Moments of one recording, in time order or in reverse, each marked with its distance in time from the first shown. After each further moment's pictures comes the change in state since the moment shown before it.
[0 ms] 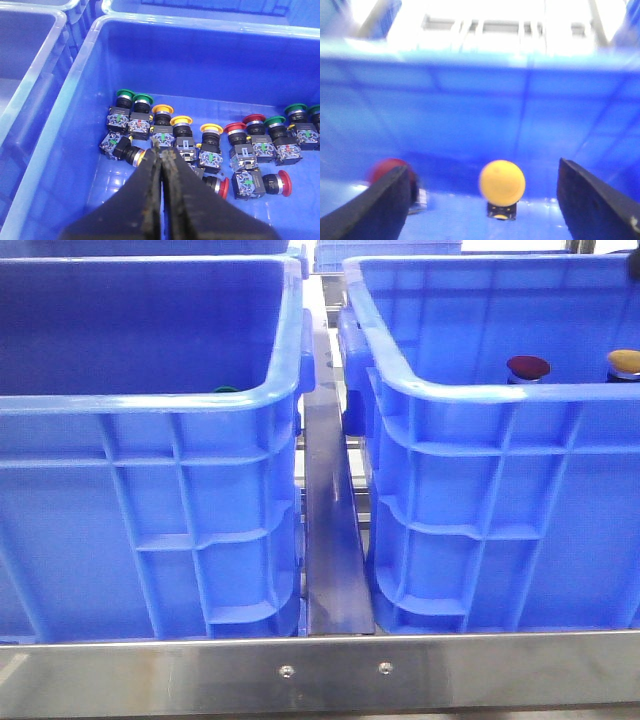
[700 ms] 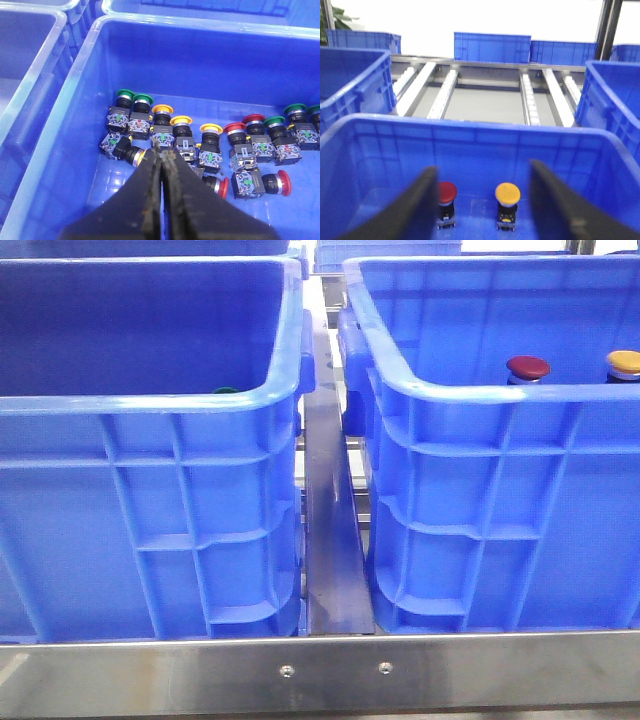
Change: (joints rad) left arm 0.000 0.000 0.000 0.000 0.000 0.000; right arm 0.000 -0.719 0.359 0.000 -0.030 0.051
